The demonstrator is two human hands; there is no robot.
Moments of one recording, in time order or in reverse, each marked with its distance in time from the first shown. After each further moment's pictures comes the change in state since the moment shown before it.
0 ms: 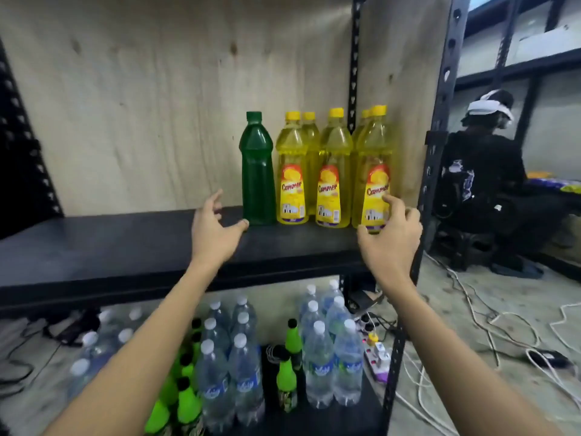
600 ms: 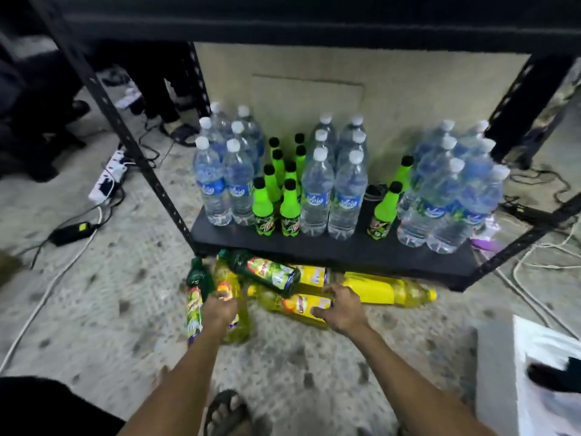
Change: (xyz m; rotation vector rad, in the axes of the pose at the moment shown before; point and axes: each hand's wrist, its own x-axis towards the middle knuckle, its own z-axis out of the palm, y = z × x) left_hand -0.364 -0.402 -0.150 0.283 0.067 -1.249; right_hand -0.459 0.135 0.117 -0.273 -1.447 0.264
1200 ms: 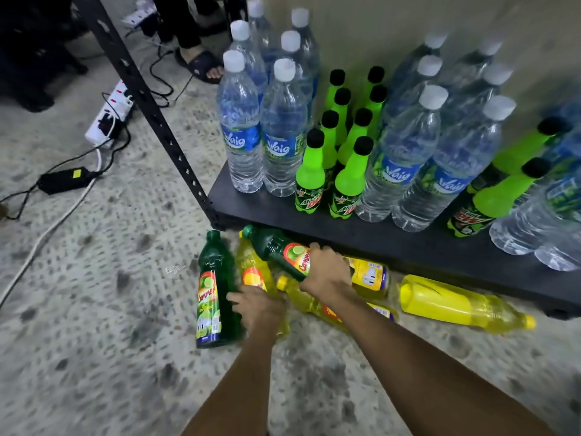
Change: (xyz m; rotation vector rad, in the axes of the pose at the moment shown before) left_hand 0.108 -0.029 0.087 0.447 0.072 -0.154; right_hand 0.164 -0.082 0.126 -0.565 -0.025 -0.138
